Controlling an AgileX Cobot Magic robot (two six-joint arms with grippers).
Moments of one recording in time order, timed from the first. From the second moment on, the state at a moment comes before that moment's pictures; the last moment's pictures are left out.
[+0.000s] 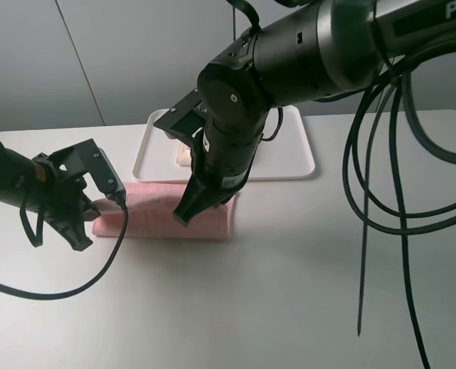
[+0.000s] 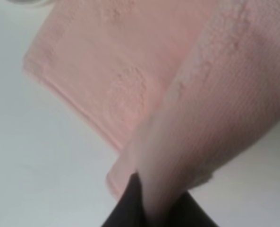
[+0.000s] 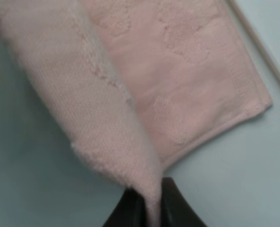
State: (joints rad) left arm -0.29 1.68 -0.64 0.15 0.12 0.53; right arm 0.88 1.94 -1.29 -0.19 0.72 0.08
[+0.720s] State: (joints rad) left arm -0.19 1.71 -0.65 -0.11 -0.09 0.51; right arm 0.88 2.02 -1.29 -0.57 0.56 0.51
